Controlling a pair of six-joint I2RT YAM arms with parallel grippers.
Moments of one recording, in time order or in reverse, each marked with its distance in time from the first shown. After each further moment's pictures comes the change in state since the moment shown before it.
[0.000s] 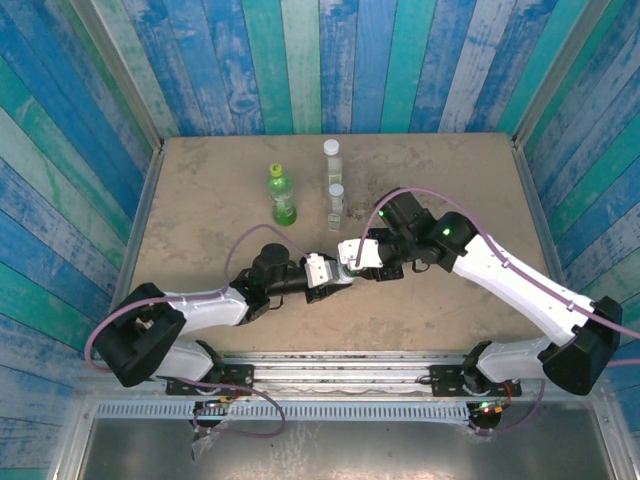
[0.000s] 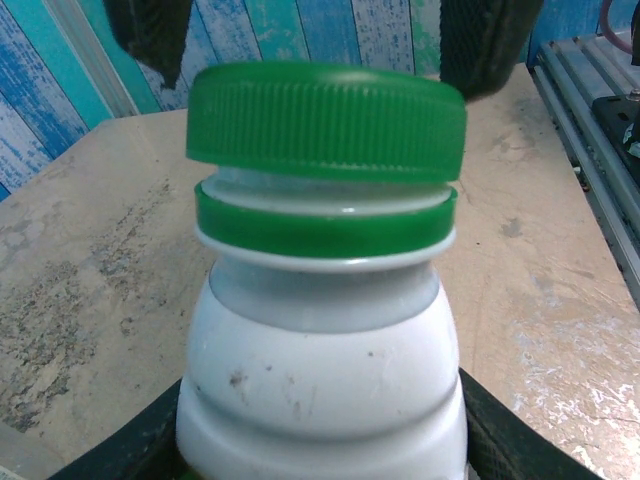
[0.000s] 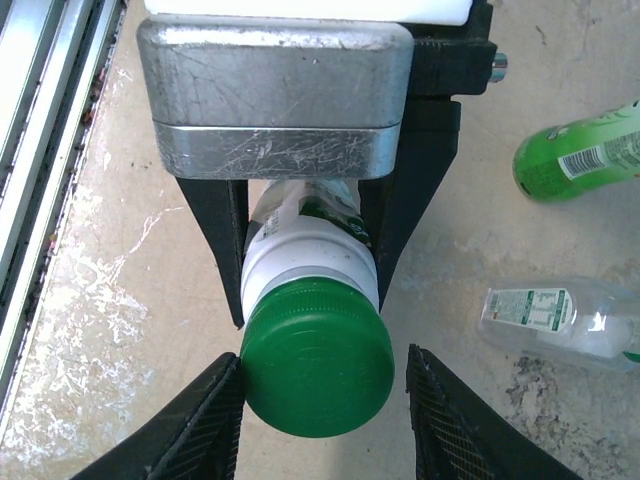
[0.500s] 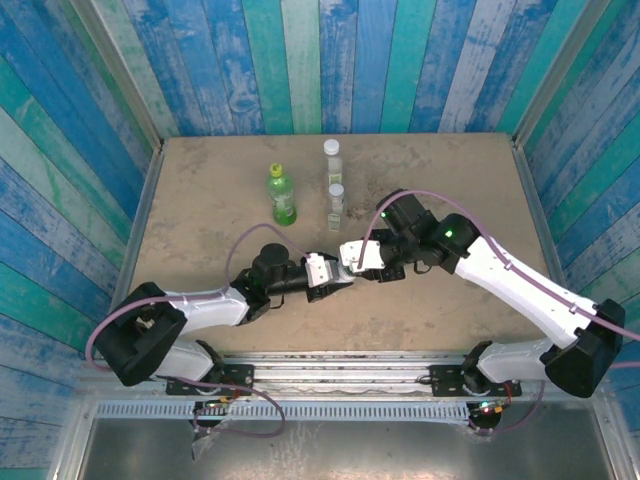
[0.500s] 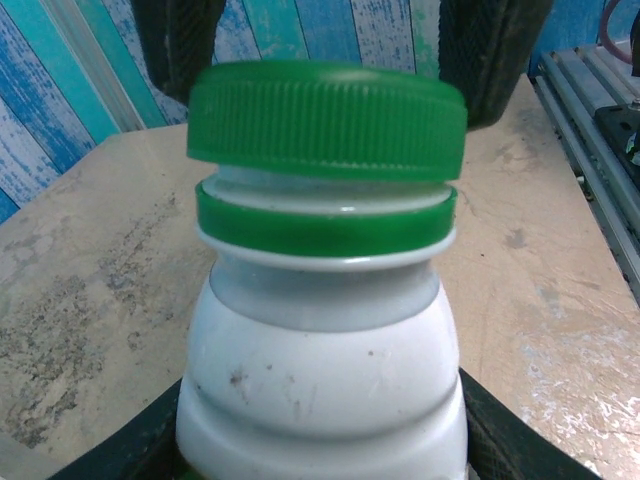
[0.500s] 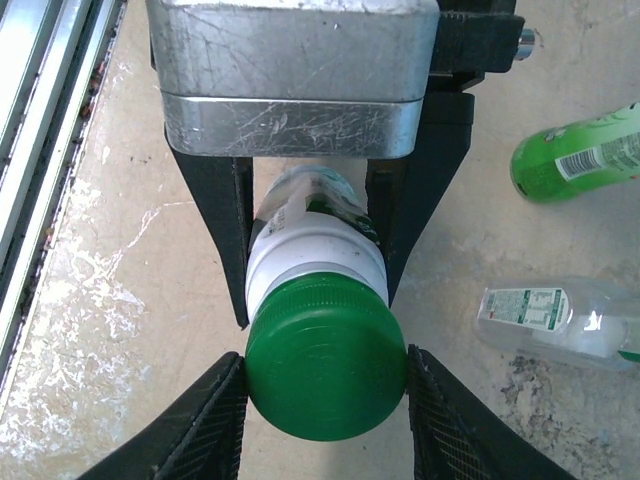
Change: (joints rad) left arm -0.002 0.005 0.000 0.029 0.000 0.000; right arm -0.004 -0.016 -0.017 0.007 0.001 -0.018
